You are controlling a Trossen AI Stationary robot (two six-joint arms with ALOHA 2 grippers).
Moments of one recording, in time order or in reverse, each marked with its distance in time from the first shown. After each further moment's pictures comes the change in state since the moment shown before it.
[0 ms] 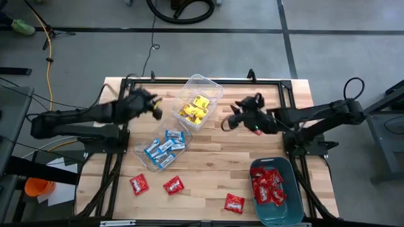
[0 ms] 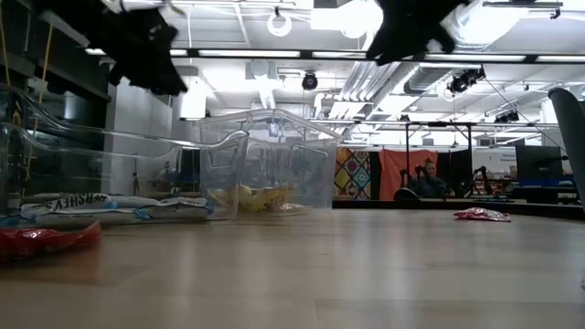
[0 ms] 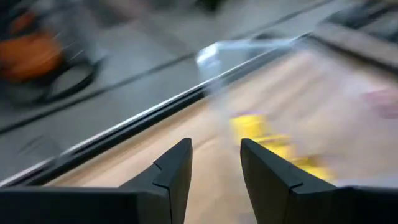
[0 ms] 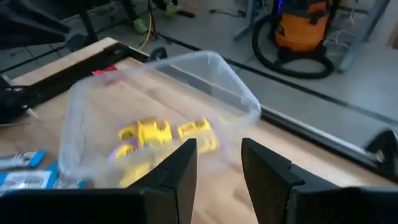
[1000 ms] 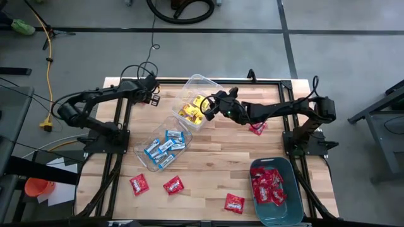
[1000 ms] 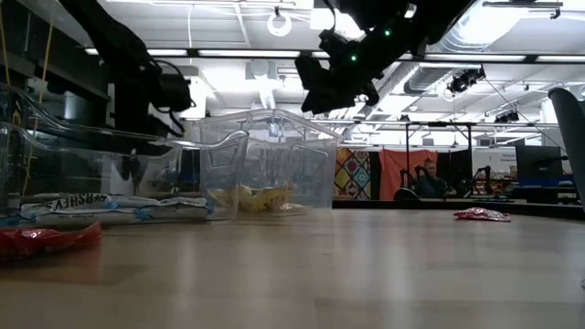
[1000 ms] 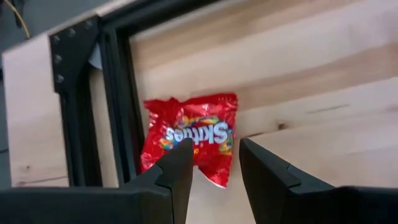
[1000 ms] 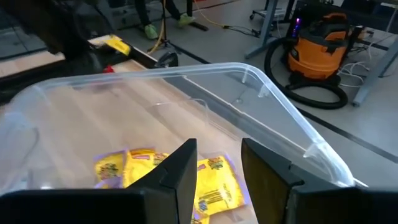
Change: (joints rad) left arm 0.654 0.638 0.151 -0.323 0.129 -0.059; right arm -0.267 0.411 0.000 0.667 -0.225 -0.416
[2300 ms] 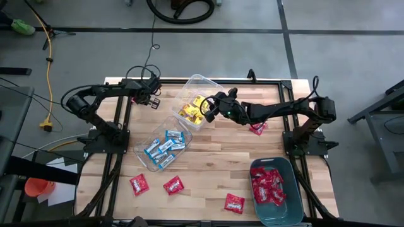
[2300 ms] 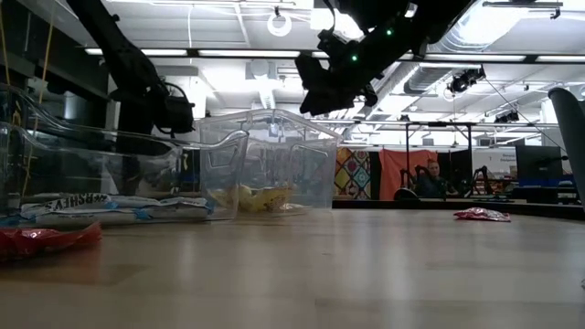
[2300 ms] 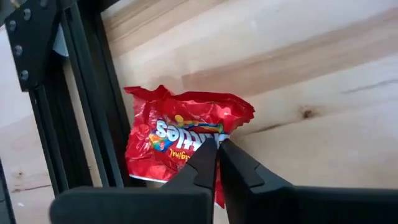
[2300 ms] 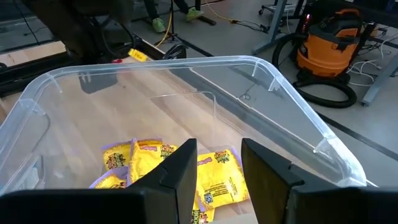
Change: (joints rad) left arm 0.033 0.163 0.000 0.046 0.011 0.083; right arm 0.005 -0.001 0.000 -0.014 -0.036 -0.008
